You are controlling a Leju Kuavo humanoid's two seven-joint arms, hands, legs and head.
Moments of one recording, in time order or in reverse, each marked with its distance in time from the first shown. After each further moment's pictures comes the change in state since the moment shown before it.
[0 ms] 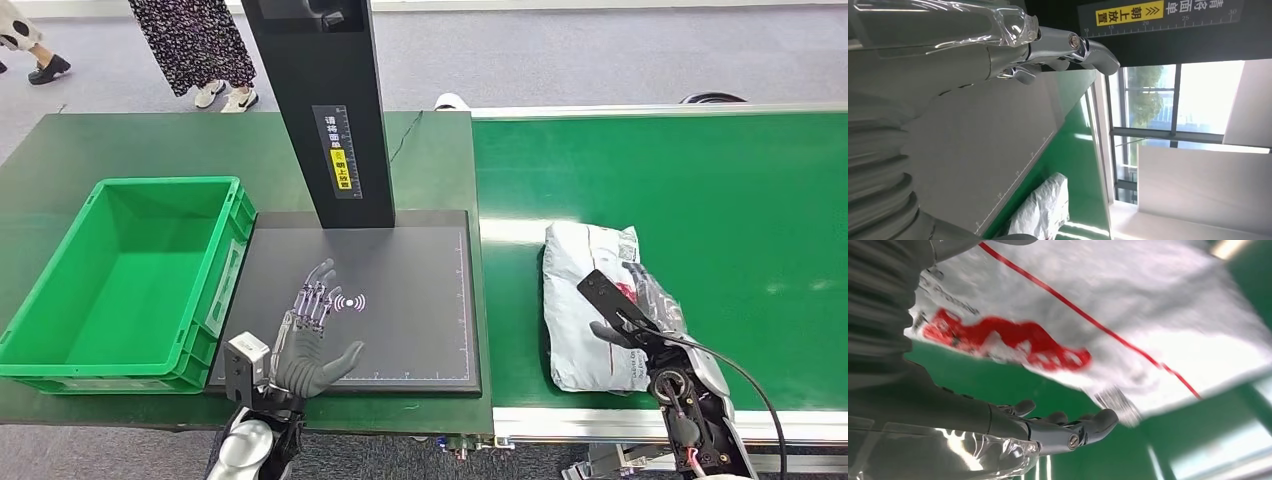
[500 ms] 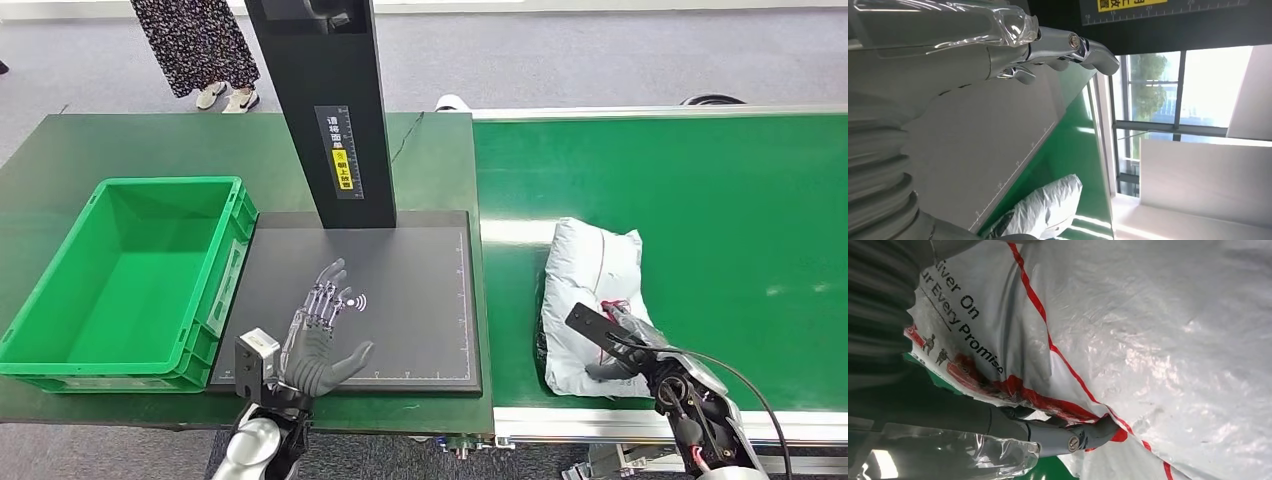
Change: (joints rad) left arm -0.018 0.003 -0.039 0.019 0.022 0.015 0.018; right arm -0.043 -0.060 0.075 0.189 0.024 0.231 0.003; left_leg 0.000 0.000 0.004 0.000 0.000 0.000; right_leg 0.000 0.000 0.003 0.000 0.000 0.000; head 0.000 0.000
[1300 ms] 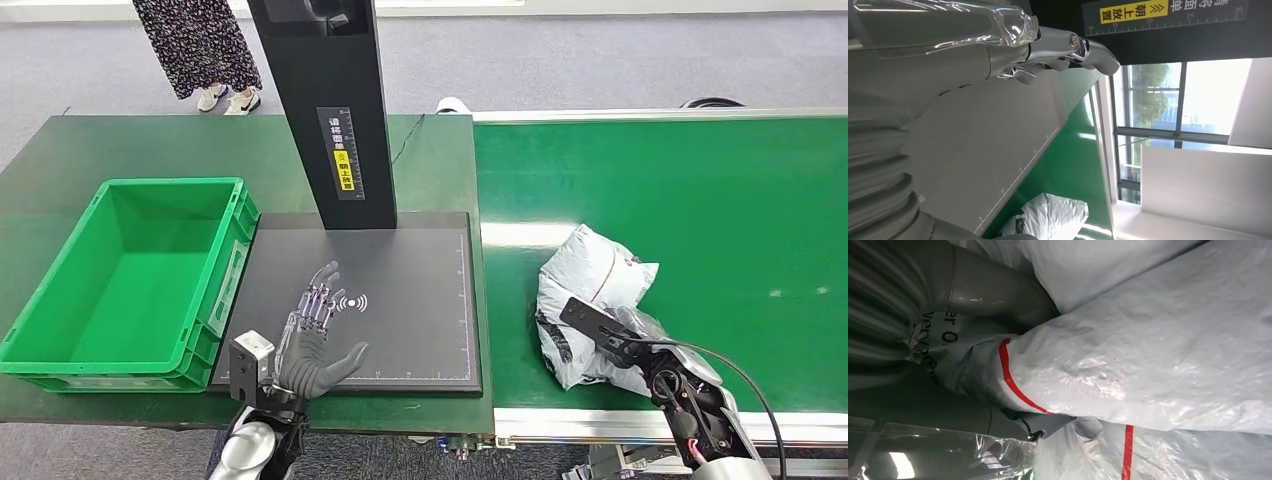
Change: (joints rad) left arm 0.020 0.012 0.000 -0.027 0.003 0.018 0.015; right arm -0.032 -0.013 0.063 0.009 -0.002 -0.055 -0.010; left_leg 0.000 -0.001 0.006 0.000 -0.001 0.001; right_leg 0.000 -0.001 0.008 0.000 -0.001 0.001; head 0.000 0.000
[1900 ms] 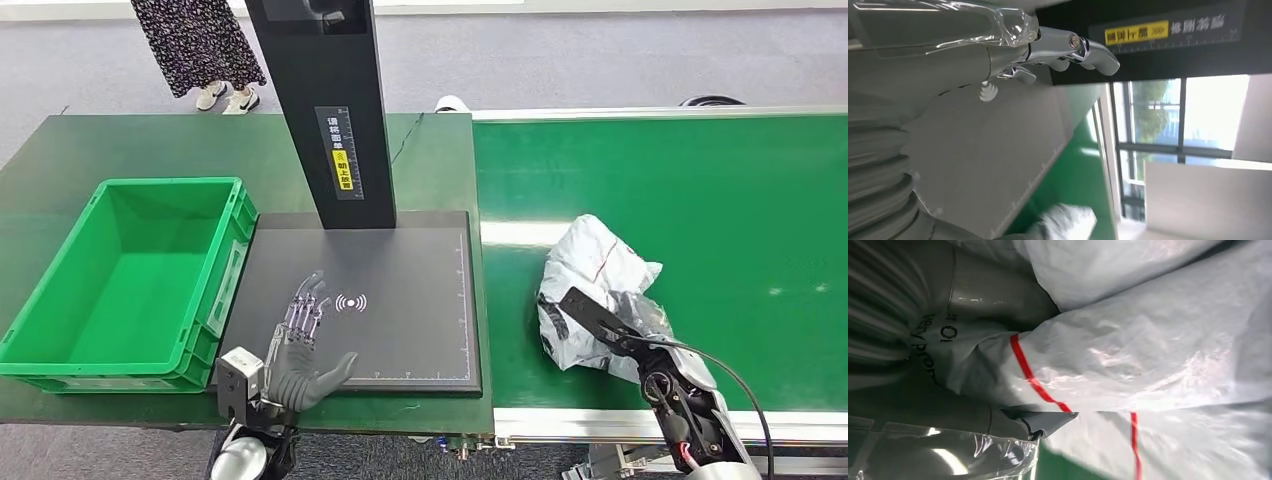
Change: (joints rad) left arm 0.072 0.014 0.010 -0.066 -0.034 0.057 -0.021; right arm 0.027 0.028 0.000 -0.081 -0.009 -0.255 -0.033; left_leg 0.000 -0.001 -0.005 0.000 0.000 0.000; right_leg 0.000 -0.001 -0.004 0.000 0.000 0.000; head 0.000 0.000
